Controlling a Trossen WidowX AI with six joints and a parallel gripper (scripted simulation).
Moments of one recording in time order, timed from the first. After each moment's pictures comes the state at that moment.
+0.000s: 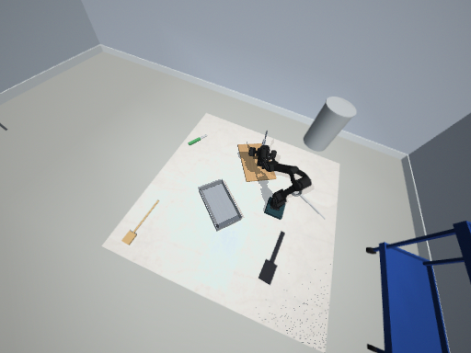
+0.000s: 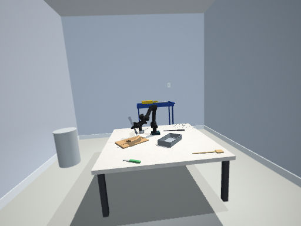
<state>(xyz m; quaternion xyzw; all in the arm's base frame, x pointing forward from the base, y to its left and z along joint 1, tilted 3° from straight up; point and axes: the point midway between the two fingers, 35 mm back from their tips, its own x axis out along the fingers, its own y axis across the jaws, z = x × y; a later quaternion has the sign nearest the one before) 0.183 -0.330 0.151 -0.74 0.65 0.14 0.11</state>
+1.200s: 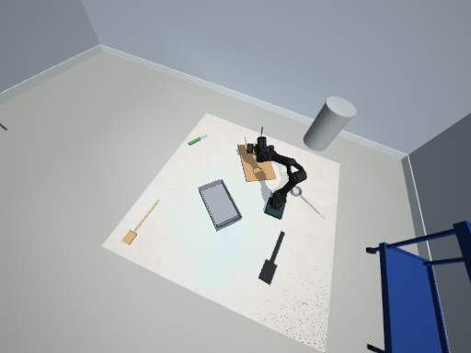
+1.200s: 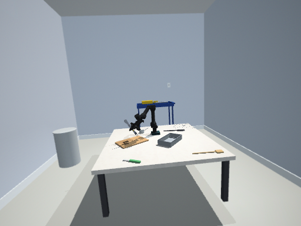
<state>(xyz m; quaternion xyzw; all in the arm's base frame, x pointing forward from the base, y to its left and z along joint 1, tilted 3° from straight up) 0.200 -0.359 0.141 -0.73 0.62 0.25 0.16</state>
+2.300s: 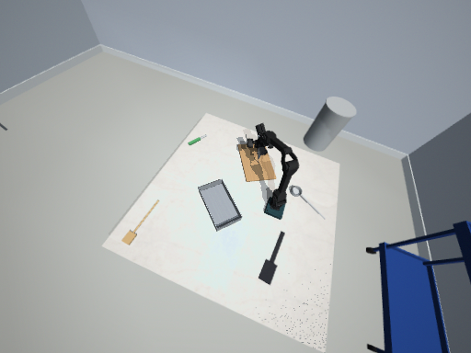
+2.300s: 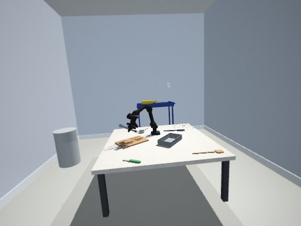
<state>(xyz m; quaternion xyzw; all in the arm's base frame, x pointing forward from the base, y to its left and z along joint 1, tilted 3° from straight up) 0.206 -0.382 0.137 -0.66 0.56 0.41 0.29</state>
